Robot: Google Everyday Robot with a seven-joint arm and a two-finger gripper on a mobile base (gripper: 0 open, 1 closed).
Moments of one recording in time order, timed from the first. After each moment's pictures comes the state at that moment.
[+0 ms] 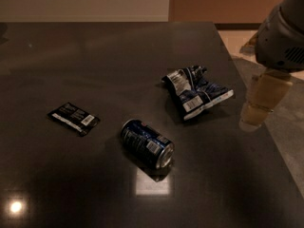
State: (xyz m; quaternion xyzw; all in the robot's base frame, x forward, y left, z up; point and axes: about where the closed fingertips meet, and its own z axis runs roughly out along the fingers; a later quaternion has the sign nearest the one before) arm 0.438 -0.186 0.968 -0.61 0.78 -0.02 0.14
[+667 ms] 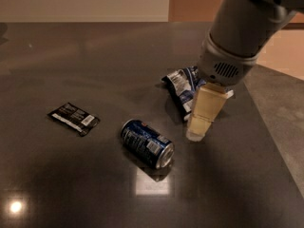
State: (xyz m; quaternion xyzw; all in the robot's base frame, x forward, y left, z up) arm 0.441 -0.103 0.931 -0.60 0.79 0.02 0.11
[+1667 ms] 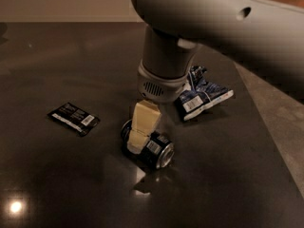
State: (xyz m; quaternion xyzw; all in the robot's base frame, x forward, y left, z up) arm 0.436 -0.011 0.884 -0.54 0.84 0.04 0.06
